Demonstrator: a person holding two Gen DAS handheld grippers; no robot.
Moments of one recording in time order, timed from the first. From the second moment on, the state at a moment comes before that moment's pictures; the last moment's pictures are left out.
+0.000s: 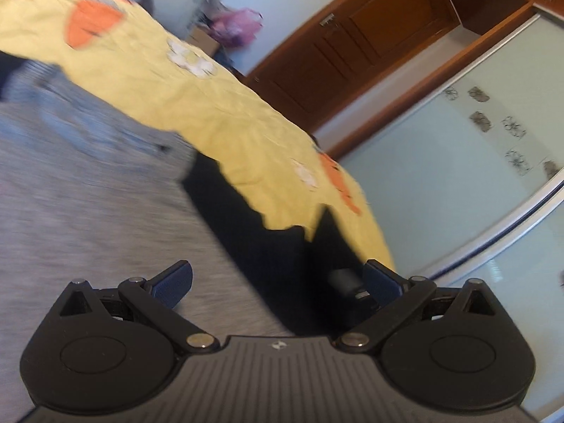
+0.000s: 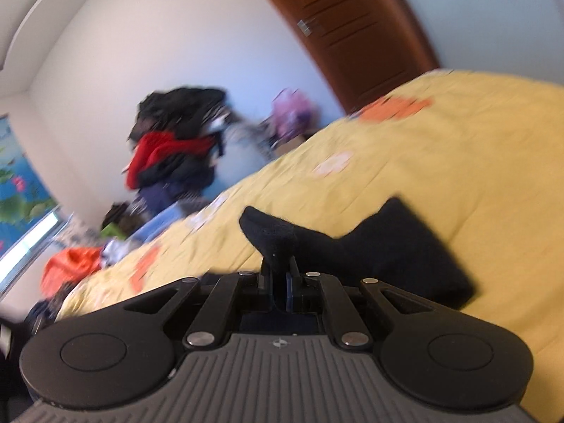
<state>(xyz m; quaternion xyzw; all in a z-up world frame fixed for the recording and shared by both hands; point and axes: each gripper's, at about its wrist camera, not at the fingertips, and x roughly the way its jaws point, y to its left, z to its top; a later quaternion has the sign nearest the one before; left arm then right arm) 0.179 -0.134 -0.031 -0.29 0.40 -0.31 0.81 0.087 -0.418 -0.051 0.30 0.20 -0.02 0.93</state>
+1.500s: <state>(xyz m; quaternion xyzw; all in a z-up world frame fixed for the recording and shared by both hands) 0.228 -0.061 -0.013 -0.12 0.43 -0.19 0.88 0.073 -0.385 -0.034 0.27 0.23 0.02 0.93</state>
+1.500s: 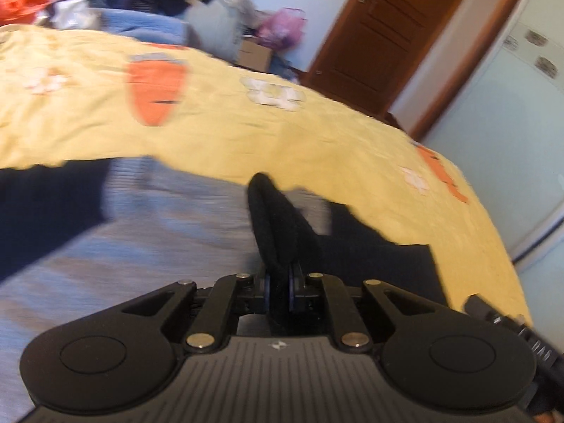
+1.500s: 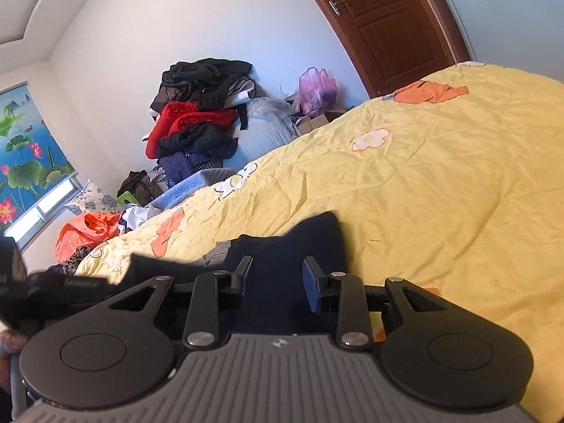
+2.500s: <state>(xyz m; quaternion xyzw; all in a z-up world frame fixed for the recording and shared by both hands) 0.227 0.032 -0.048 -0.14 0.45 -0.13 0.87 0.145 -0.297 -0.062 0.14 0.32 0.04 0.94</state>
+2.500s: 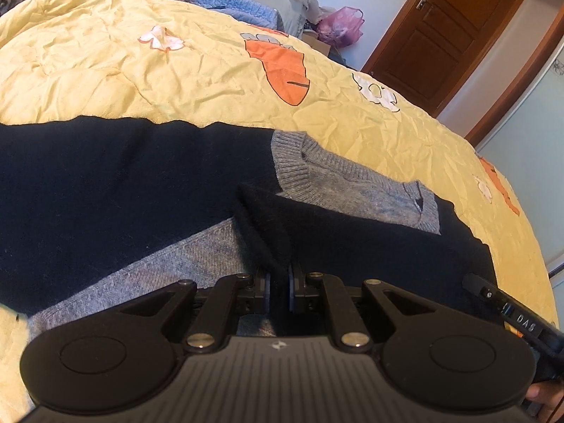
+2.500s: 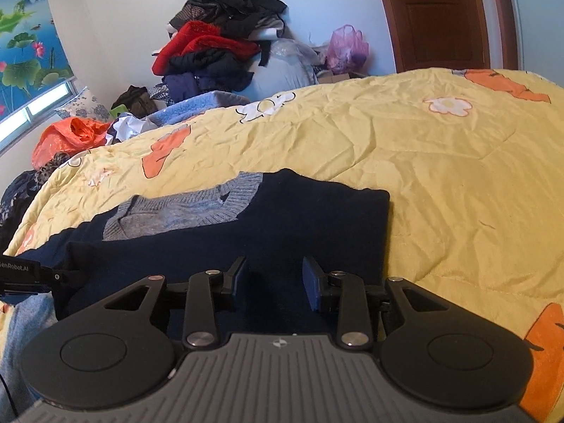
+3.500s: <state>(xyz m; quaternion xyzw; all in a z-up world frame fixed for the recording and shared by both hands) 0.120 0.420 -0.049 -0.49 0.22 0.21 0.82 0.138 -0.287 -0.062 0.11 0.30 0.06 0.95</state>
